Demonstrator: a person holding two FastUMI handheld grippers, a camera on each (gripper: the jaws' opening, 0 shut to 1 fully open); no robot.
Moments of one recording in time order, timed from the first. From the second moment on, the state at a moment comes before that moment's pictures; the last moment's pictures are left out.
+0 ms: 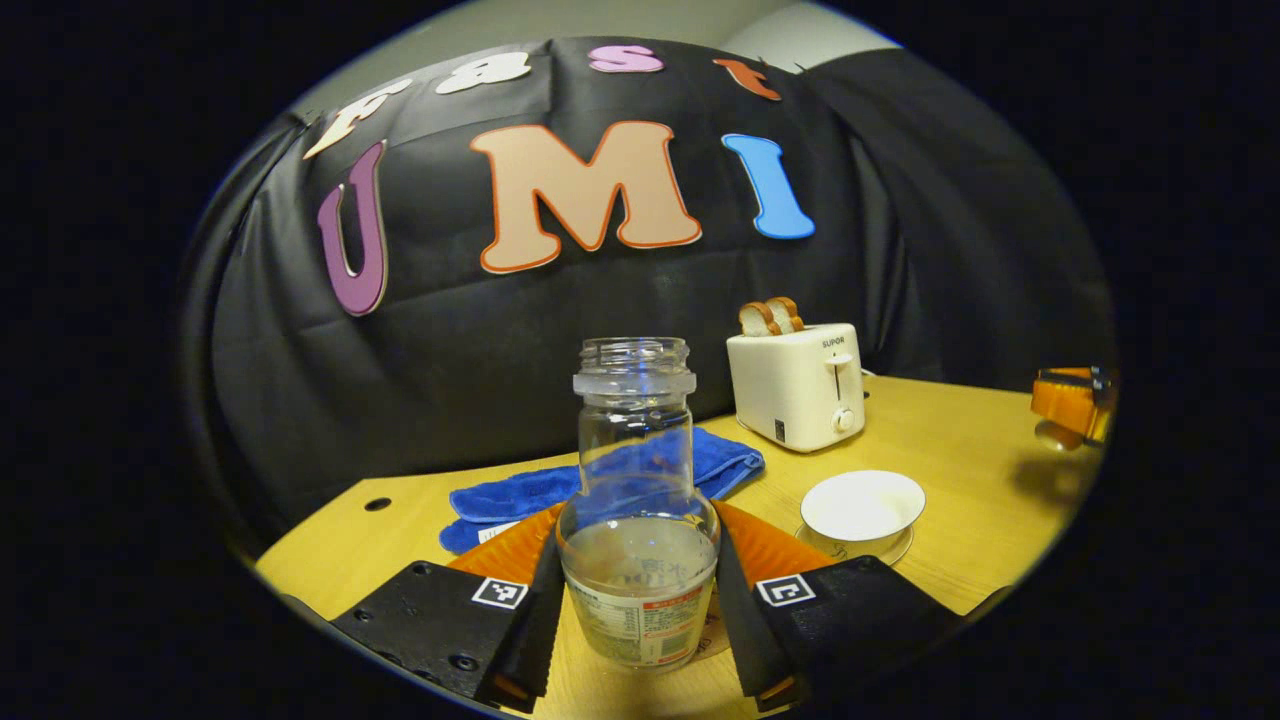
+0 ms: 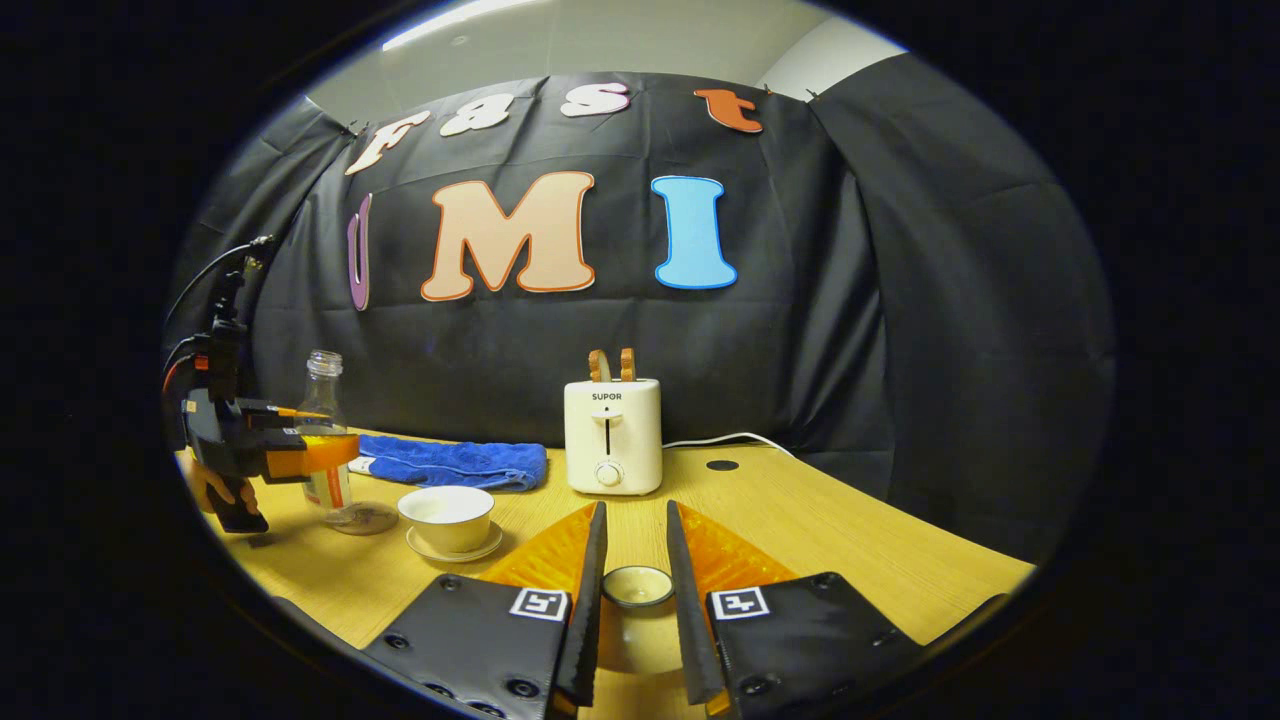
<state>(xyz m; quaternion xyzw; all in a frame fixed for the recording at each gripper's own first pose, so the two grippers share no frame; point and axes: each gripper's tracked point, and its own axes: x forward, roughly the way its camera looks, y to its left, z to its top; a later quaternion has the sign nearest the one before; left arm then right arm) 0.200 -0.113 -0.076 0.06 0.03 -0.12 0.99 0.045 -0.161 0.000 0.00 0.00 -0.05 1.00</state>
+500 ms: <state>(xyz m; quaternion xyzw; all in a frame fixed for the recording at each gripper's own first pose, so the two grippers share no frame) 0.215 -0.123 -0.068 0.03 0.00 -0.12 0.99 0.045 -0.162 -0.001 0.00 0.00 -0.05 1.00</state>
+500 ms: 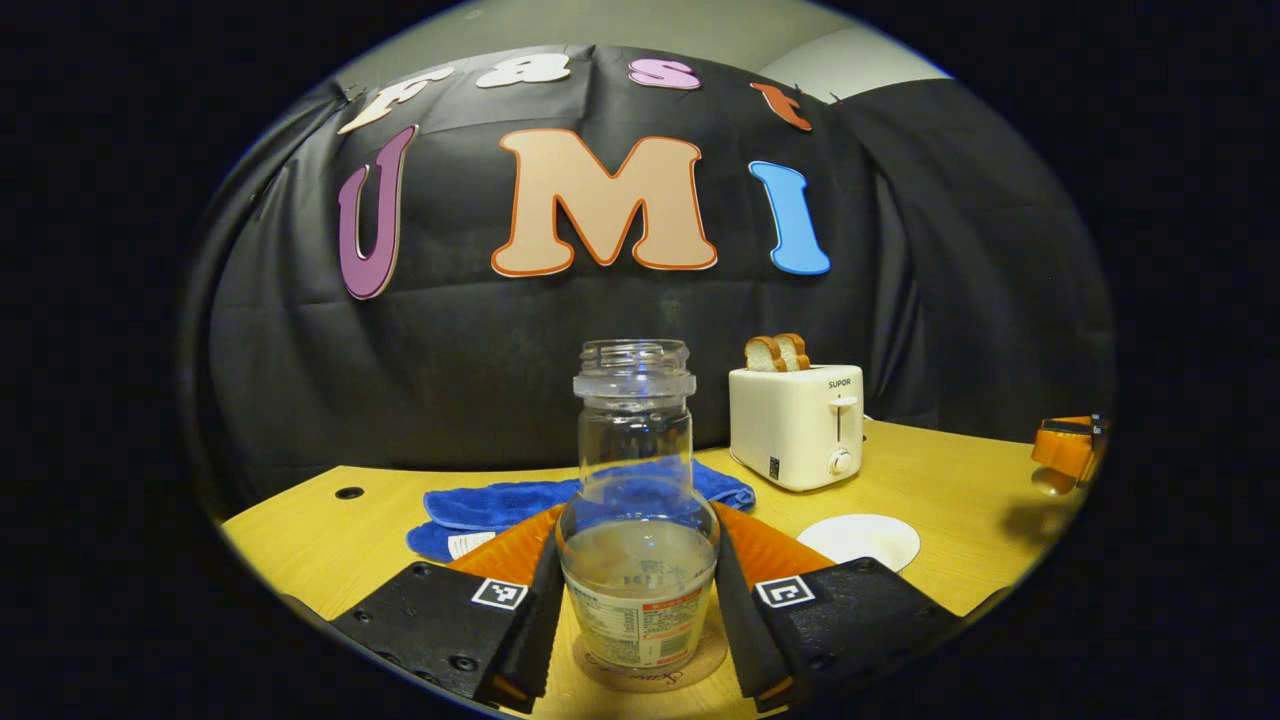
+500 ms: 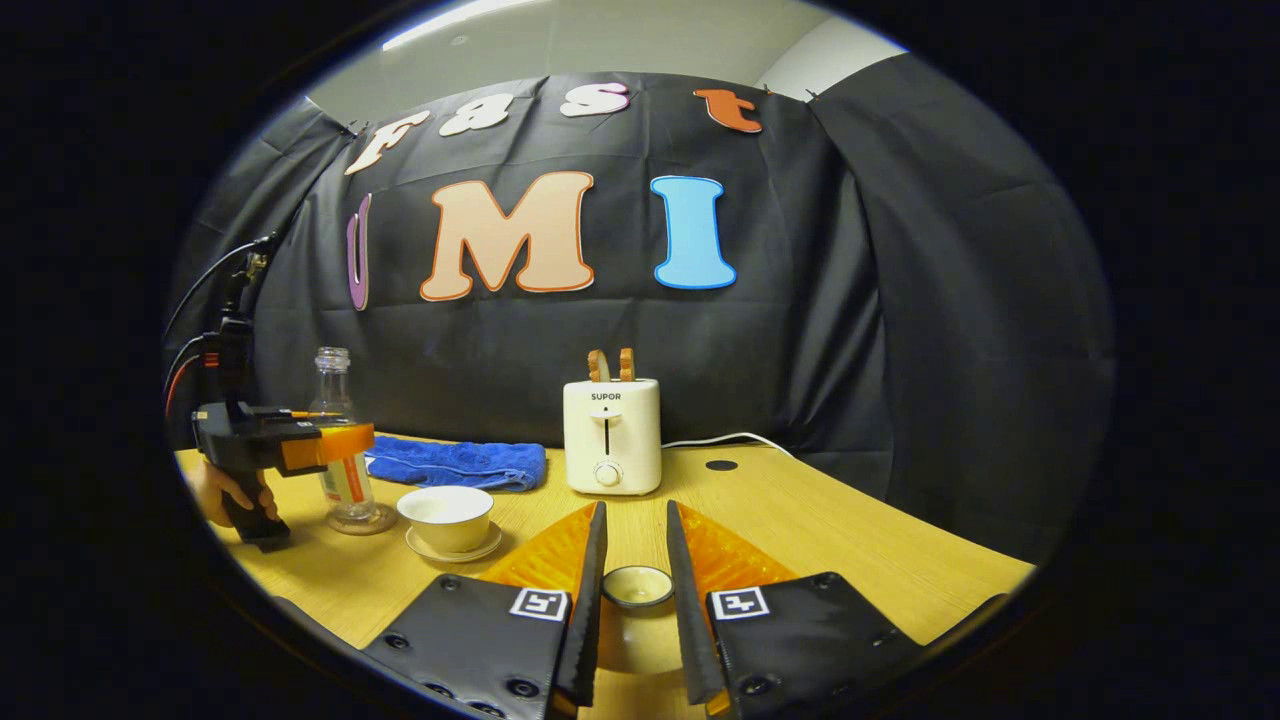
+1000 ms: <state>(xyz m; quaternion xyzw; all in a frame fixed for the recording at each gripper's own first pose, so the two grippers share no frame) 0.216 -0.117 -0.072 -0.02 -0.01 -0.10 0.99 0.045 -0.162 0.000 0.00 0.00 -0.05 1.00</state>
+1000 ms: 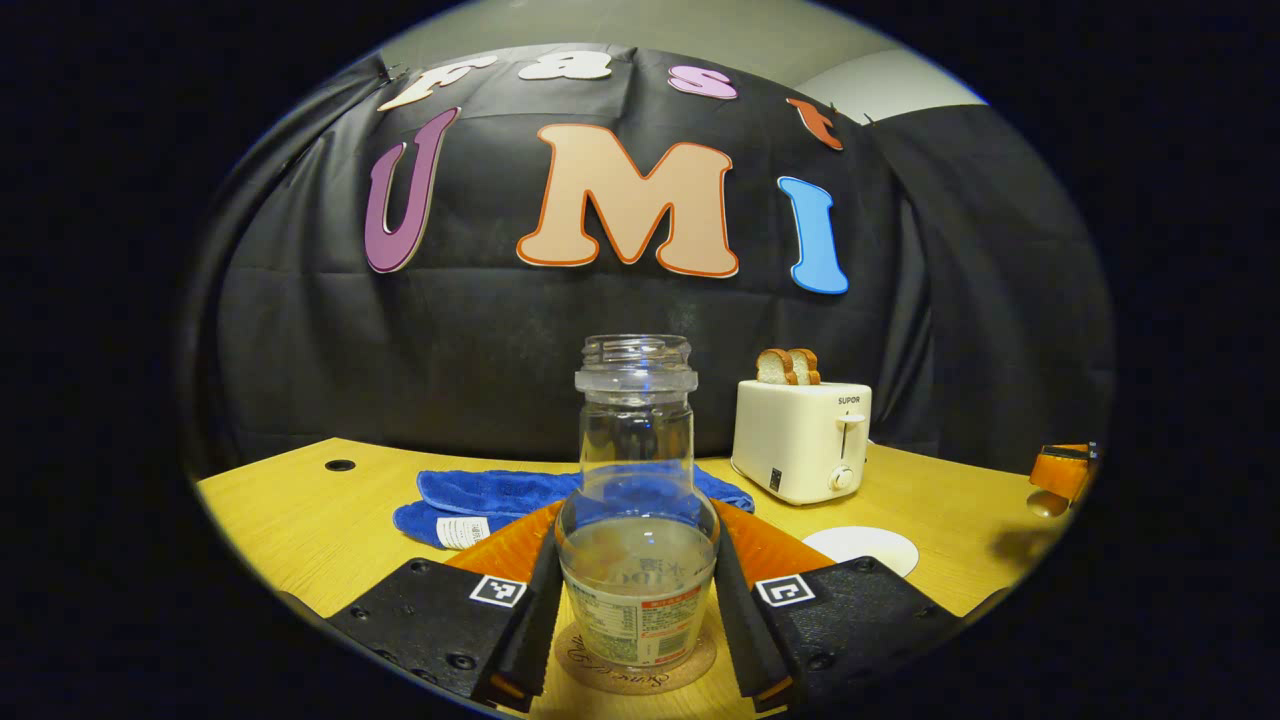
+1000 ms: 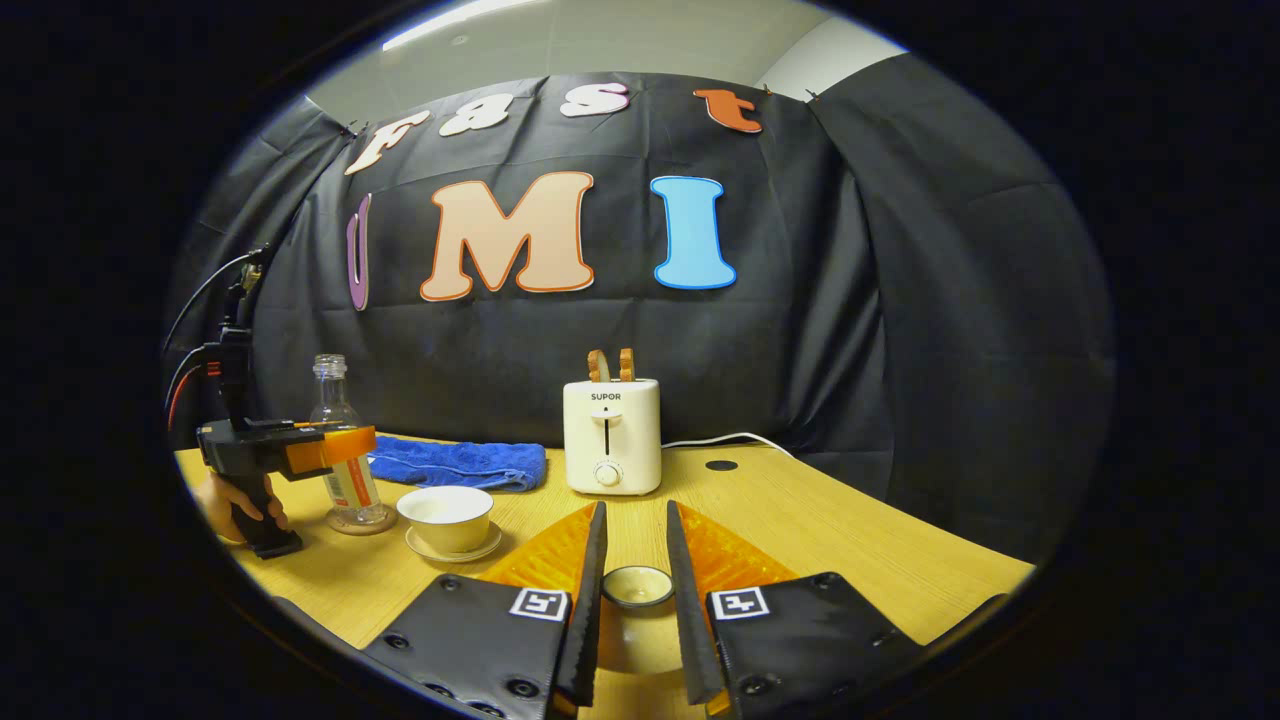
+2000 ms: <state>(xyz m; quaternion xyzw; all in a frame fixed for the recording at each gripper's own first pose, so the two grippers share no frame) 0.184 -0.101 -0.078 0.00 0.00 -0.09 1.00 0.047 -0.142 -0.001 0.00 0.00 -0.01 1.00</state>
